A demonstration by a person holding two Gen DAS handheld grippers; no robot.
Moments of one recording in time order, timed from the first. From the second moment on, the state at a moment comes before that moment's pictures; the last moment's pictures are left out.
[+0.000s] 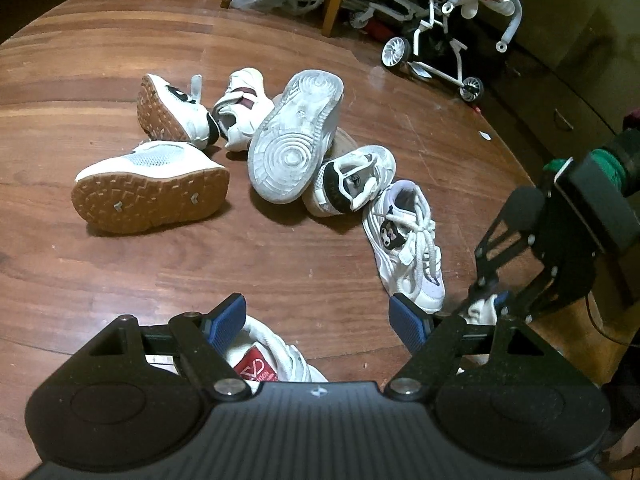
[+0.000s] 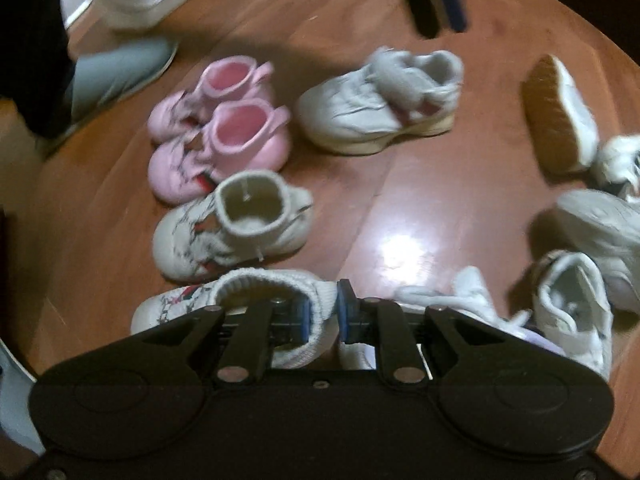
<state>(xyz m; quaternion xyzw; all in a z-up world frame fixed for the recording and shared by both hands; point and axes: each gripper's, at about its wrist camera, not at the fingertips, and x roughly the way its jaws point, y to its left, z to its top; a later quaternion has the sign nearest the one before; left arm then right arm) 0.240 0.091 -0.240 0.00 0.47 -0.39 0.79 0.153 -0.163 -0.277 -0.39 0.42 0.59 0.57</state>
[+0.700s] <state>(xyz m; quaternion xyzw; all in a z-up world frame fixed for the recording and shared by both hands) 0.238 0.098 -0.249 0.00 0.48 -0.38 0.79 0.156 -0.147 -0.306 -0.38 0.44 0.57 0.58</state>
